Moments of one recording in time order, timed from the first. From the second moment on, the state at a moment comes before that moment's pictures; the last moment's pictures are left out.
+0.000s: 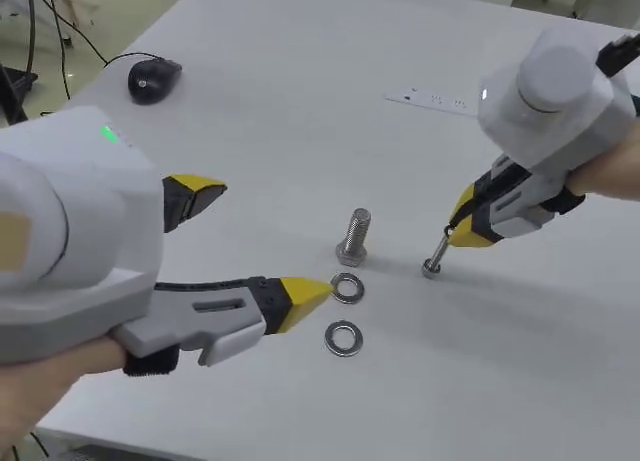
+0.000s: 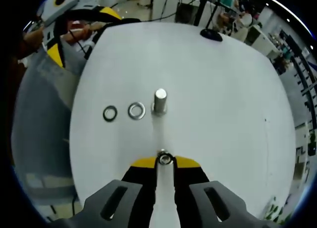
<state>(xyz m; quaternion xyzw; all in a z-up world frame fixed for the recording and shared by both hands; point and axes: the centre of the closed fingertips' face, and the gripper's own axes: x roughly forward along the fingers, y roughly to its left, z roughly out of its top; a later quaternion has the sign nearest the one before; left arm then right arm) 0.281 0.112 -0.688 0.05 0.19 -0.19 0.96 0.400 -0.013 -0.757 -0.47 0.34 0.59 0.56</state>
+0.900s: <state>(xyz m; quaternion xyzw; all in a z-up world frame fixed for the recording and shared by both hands) 0.280 0.112 -0.687 0.05 0.19 -0.19 0.96 0.404 -0.011 -0.808 -0.49 0.34 0.60 0.53</state>
